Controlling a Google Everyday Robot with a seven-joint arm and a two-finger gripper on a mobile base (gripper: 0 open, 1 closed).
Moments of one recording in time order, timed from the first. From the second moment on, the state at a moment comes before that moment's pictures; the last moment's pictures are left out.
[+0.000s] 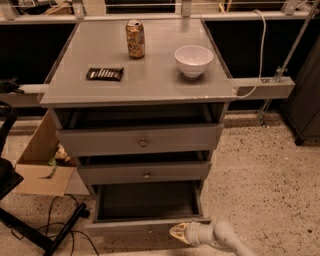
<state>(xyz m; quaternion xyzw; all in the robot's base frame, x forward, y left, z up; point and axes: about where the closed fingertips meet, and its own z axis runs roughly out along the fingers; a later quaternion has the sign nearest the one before) 0.493 -0.076 0.140 -0.52 0.69 0.27 0.42</state>
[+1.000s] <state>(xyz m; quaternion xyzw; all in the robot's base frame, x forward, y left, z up) 0.533 -0.080 0.148 -0.53 0.69 0.26 0.42</state>
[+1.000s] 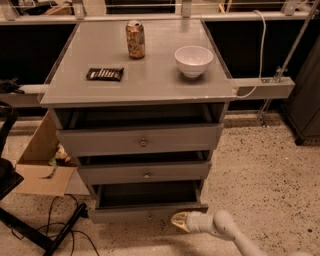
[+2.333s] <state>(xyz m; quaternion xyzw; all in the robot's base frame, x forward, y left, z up) 0.562 -0.085 0.153 -0.53 0.69 0.24 0.42</state>
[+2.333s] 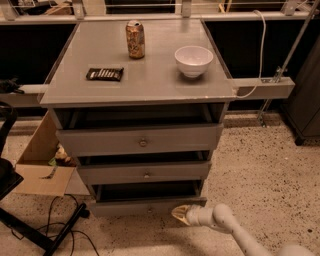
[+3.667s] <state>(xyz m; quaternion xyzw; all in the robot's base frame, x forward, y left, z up) 0.582 -0.075 0.156 -0.56 0.68 0.24 0.42</state>
